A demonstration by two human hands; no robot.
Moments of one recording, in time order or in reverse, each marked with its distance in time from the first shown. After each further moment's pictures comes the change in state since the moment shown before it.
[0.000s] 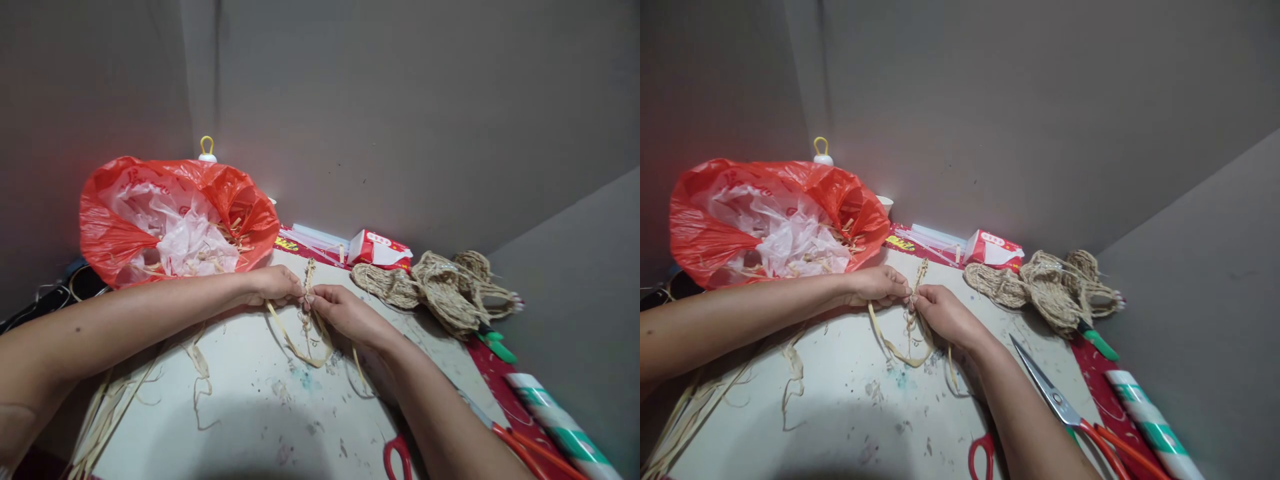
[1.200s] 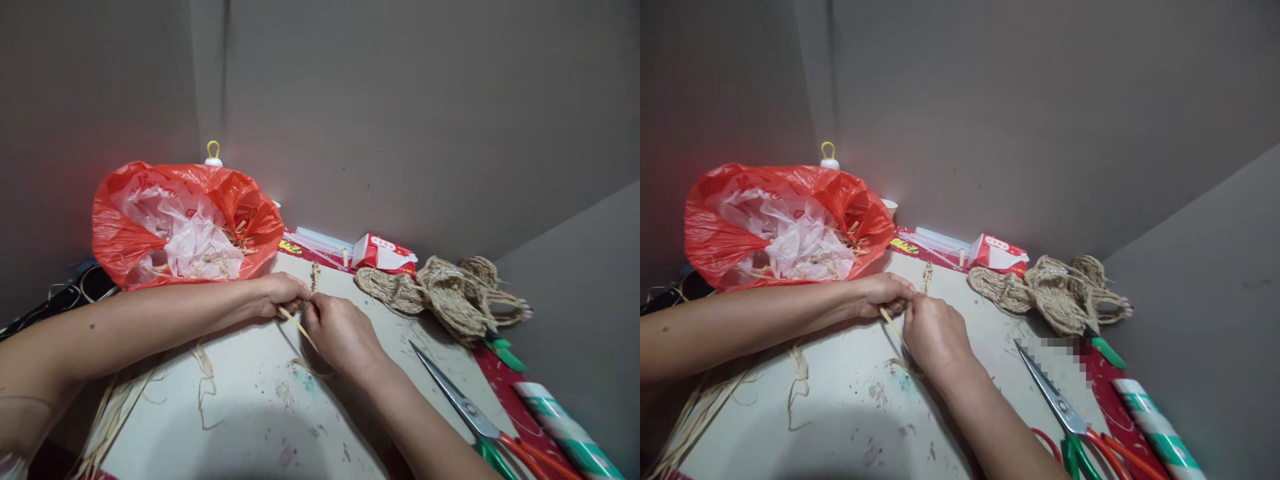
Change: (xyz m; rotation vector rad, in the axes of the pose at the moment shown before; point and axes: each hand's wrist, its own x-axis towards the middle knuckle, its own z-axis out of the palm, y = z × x) left_hand -0.001 0.001 0.015 -0.292 0.095 -0.088; right_hand -0.028 -0.043 0.033 -0.922 0.294 0.063
